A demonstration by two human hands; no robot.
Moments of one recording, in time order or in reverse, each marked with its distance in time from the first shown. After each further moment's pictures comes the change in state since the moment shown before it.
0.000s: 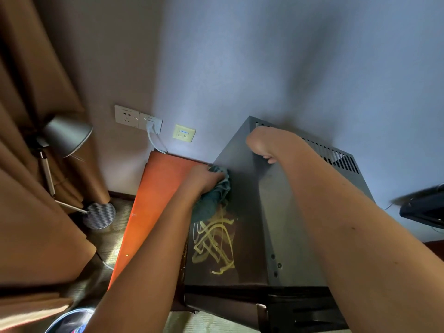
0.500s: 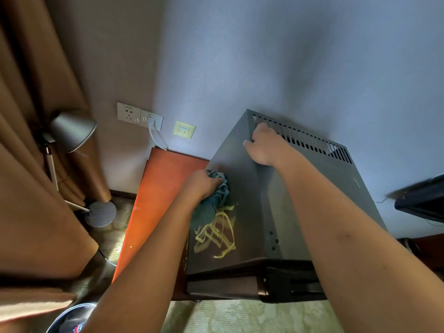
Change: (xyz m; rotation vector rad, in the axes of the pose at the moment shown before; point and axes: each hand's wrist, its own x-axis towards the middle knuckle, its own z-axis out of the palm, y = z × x) left_hand -0.036 -0.019 0.011 0.111 -0.011 -0.006; right_hand 0.002 0.035 0.041 0.092 0.217 -0.031
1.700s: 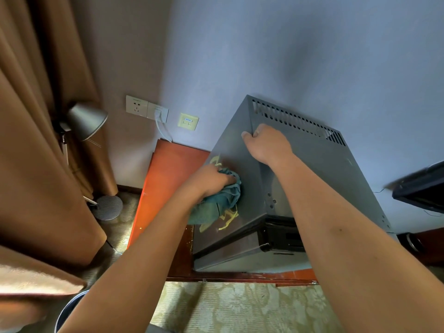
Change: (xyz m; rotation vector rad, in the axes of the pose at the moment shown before) left_hand -0.084 -0.002 0.001 0.026 -0.086 0.159; right_hand -0.056 0.015 0.033 0.055 0.201 -0.044
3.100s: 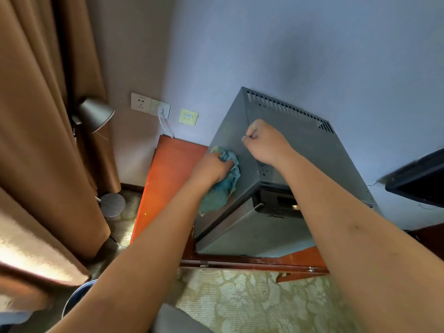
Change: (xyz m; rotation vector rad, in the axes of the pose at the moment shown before) left_hand -0.040 0.001 0.027 0.031 0.175 0.048; right_hand -0.080 0.013 -0.011 0.185 -0.026 -0.200
